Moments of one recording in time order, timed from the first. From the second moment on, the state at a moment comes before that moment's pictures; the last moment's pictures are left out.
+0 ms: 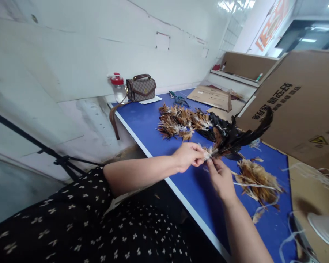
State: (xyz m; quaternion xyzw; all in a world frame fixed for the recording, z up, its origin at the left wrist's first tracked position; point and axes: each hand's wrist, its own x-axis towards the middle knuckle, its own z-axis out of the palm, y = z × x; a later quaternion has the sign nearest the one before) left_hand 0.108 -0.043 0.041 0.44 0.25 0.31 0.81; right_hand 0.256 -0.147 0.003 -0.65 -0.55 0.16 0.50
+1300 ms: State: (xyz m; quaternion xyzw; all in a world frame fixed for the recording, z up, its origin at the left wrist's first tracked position) left_hand 0.131 -0.065 -0.018 0.50 0.27 0.47 0.67; right_hand 0.229 -0.145 -0.028 -0.67 -0.45 -0.12 0.57
